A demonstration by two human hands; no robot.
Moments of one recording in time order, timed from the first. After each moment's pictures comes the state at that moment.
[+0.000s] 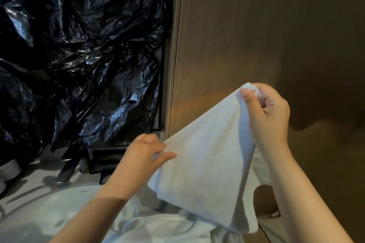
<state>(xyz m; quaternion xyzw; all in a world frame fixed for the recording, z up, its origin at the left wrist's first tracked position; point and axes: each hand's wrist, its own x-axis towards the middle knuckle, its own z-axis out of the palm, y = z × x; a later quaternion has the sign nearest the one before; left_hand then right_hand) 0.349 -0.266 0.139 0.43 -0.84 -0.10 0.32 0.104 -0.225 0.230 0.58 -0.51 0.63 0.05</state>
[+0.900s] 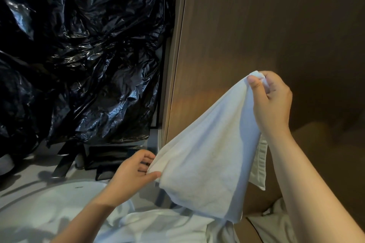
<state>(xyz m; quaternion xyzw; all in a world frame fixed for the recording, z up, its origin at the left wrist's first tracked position) 0.371 -0.268 0.069 0.49 -0.70 -0.40 0.34 0.082 -0.243 0.246 0.55 -0.56 0.62 0.08</state>
